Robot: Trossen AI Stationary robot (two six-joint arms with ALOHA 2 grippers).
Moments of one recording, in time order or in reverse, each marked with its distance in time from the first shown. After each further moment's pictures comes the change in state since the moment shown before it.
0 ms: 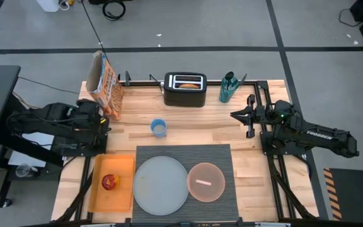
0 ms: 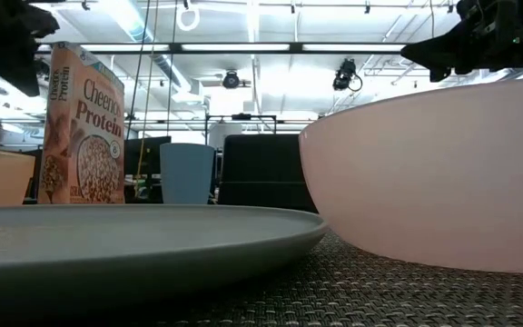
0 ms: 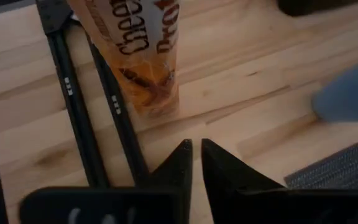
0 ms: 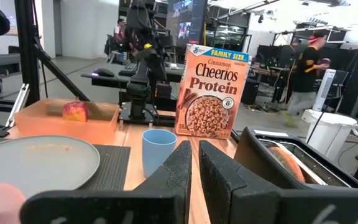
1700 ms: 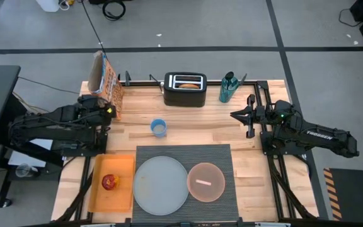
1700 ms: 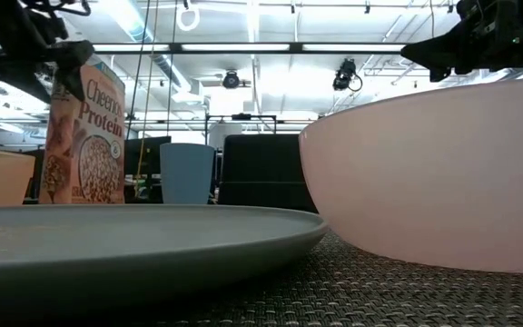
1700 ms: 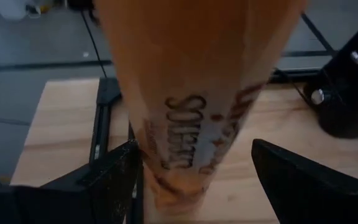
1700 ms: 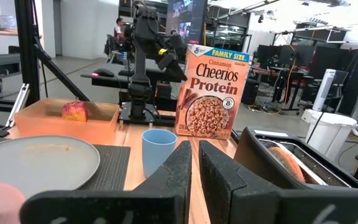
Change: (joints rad) left arm 0.202 0.025 -0.136 0.281 -0.377 0.052; right arm 0.000 0.001 0.000 0.001 0.001 0.000
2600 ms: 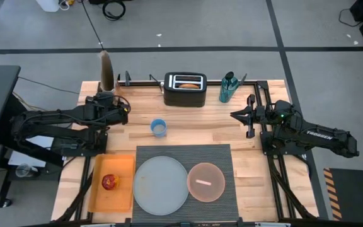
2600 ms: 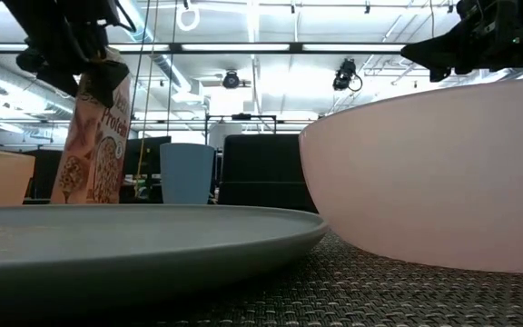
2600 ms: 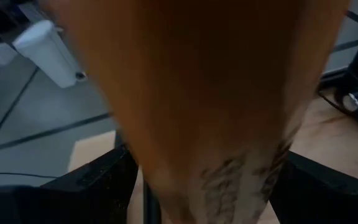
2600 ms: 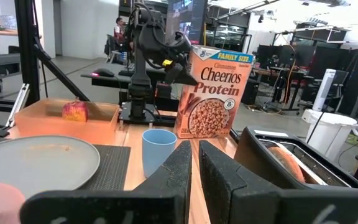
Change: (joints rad) left arm 0.038 0.271 0.000 0.200 -0.172 0.219; right arm 0.000 0.000 0.000 0.000 0.000 0.000
